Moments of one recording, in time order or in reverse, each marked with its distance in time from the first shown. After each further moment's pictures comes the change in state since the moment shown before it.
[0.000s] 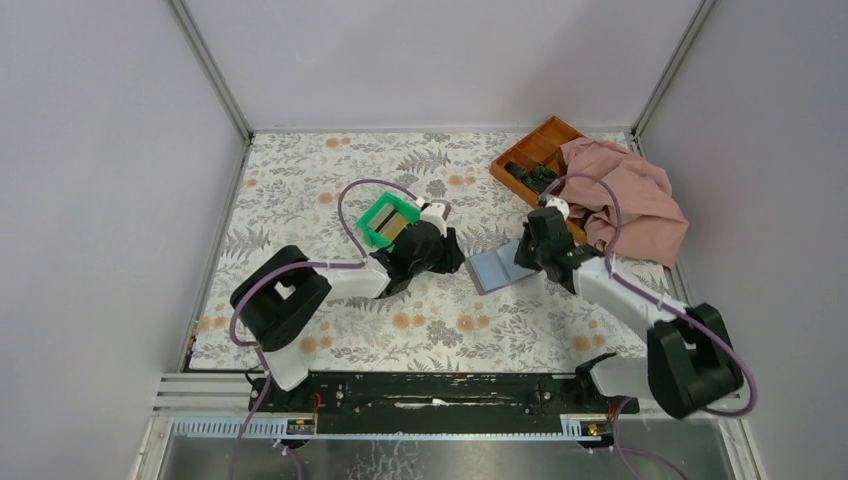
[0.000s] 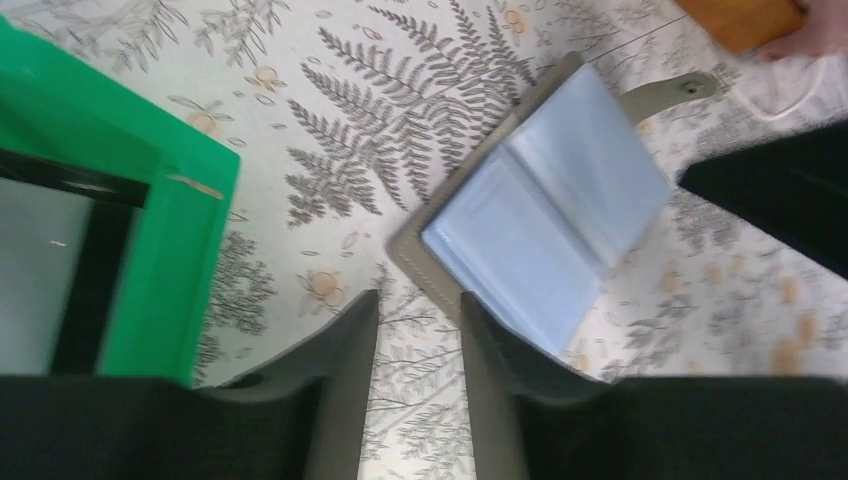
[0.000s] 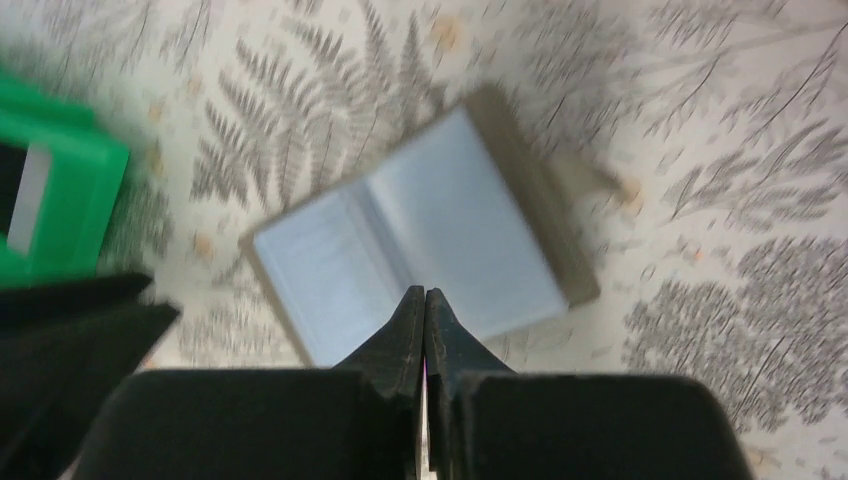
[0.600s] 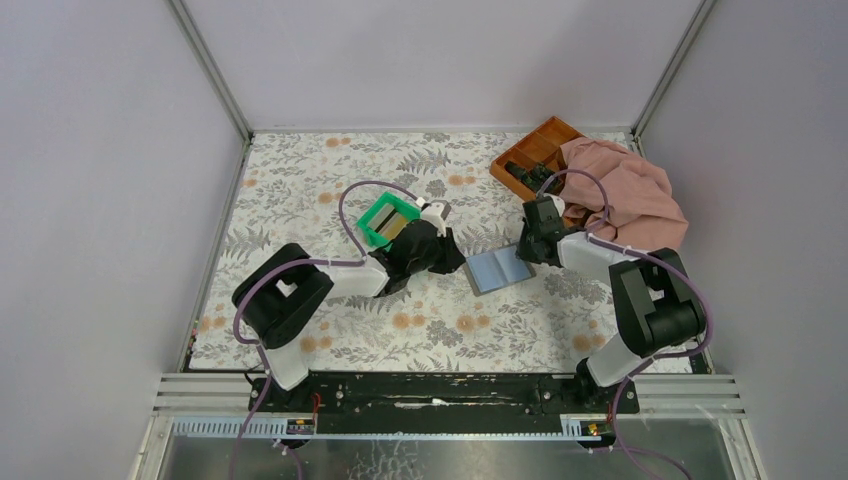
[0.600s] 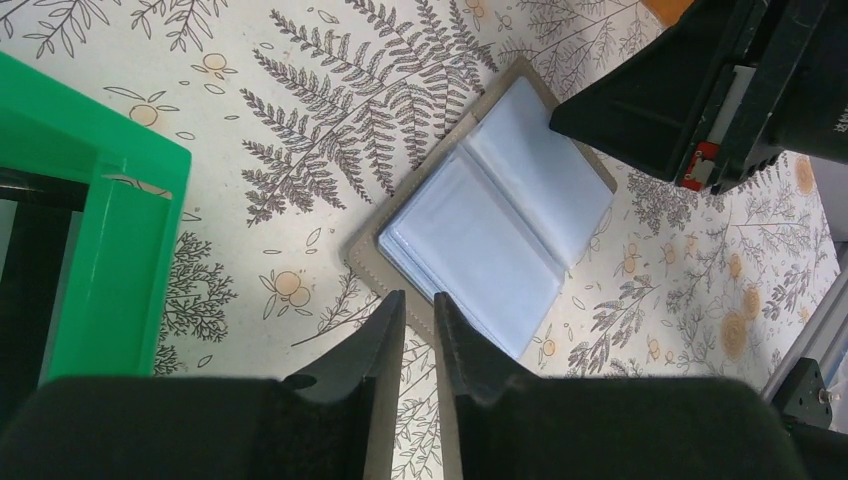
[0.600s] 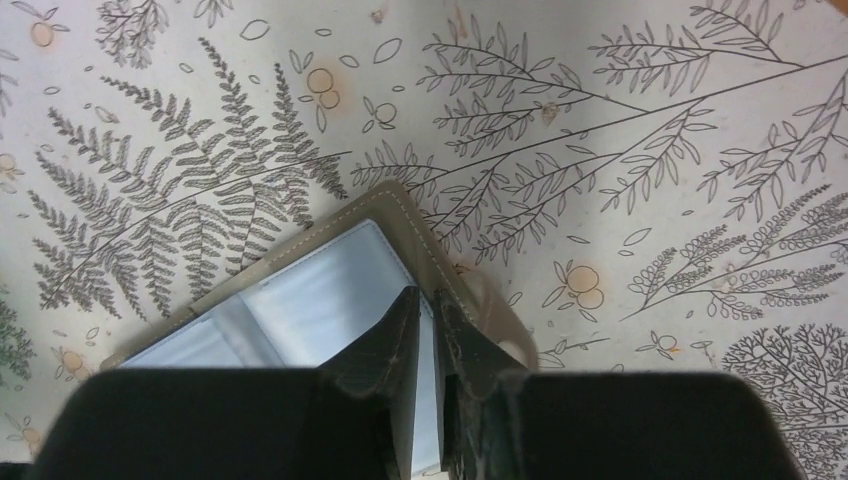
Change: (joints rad) left arm 0.023 0.017 -0.017 0.062 0.134 -0.045; right arm -0.109 0.385 0.188 0.021 0.022 -0.032
